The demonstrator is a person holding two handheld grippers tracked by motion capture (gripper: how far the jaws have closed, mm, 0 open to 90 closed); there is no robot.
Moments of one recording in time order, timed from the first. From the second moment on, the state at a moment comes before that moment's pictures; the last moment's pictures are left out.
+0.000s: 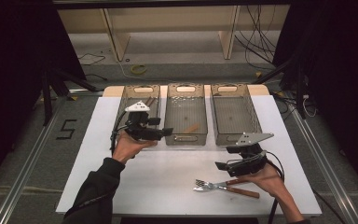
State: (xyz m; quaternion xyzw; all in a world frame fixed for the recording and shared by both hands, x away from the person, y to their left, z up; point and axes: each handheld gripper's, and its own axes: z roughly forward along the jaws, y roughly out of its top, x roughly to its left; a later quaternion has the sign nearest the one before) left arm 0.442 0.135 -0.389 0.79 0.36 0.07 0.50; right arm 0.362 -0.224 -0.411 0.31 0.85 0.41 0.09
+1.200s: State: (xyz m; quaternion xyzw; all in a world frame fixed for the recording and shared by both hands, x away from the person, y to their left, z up) left arm 0.366 0.173 -0.432 0.78 0.33 0.08 0.52; right arm 0.370 -0.215 -0.412 0.24 0.93 0.28 0.08
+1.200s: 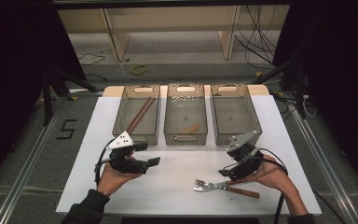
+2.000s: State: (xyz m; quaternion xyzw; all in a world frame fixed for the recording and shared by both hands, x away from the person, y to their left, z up) left arm 0.351 0.180 -0.443 0.78 0.33 0.11 0.53; right arm 0.366 -0.216 -0.424 0.22 0.95 0.22 0.08
